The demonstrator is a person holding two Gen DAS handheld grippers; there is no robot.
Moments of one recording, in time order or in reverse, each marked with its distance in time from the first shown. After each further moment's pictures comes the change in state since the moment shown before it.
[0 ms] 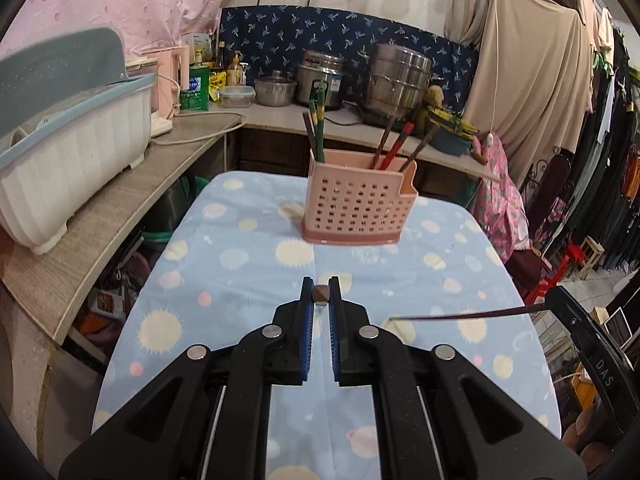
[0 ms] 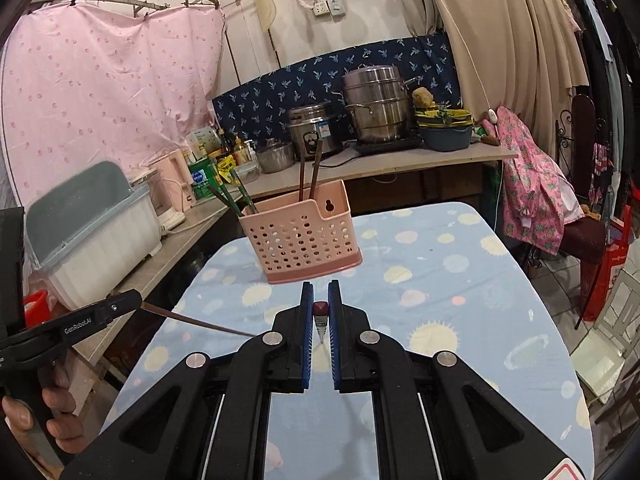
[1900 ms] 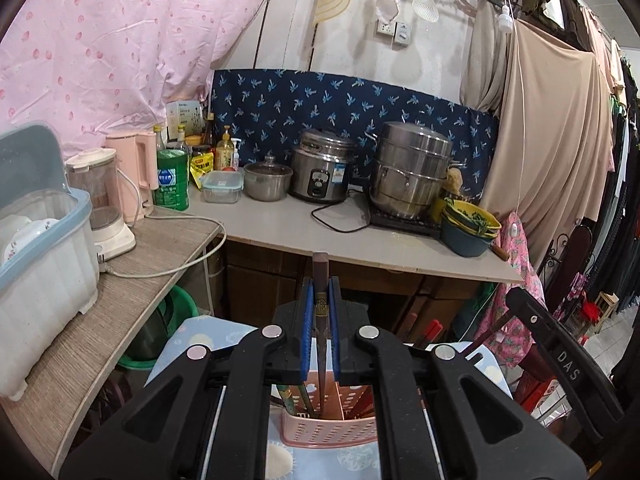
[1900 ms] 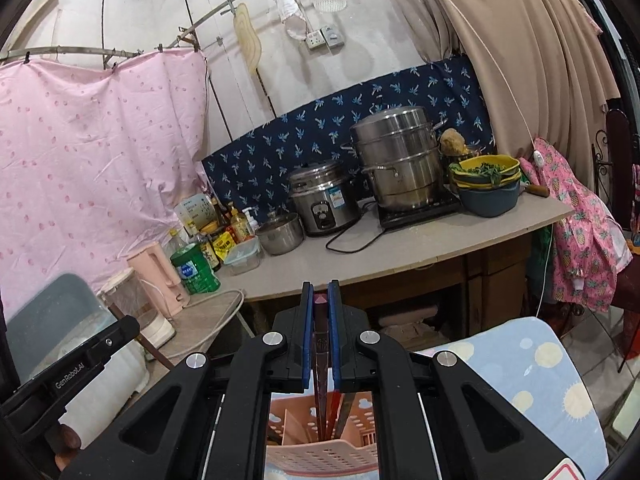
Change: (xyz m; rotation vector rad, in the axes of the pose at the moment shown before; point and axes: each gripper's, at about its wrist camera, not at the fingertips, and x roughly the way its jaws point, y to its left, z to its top) left arm 0.118 -0.025 0.202 -0.015 -0.220 0.028; right arm 0.198 0.008 0.194 0.083 -0.131 0.054
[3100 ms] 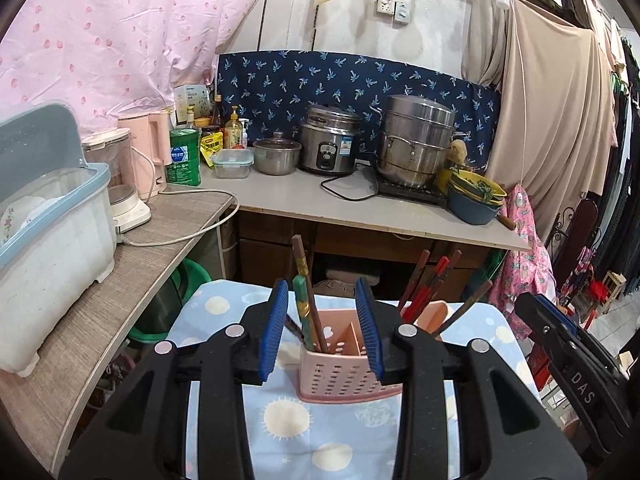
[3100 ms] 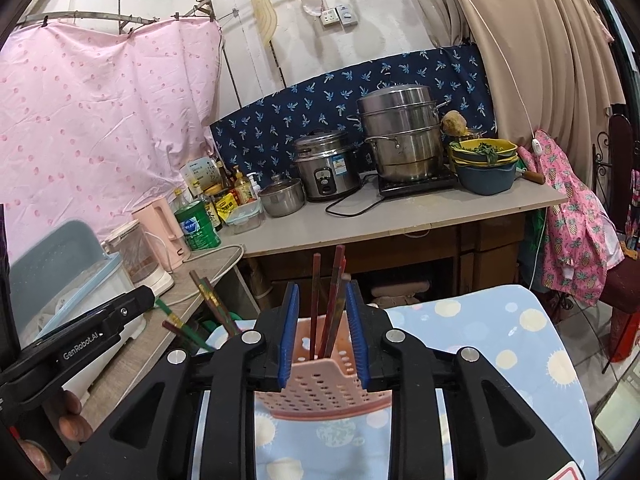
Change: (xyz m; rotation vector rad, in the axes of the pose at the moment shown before) left arm -0.025 0.006 -0.045 0.036 0.062 0.038; right arm -0.040 0.001 -0.047 -0.073 0.080 -0.004
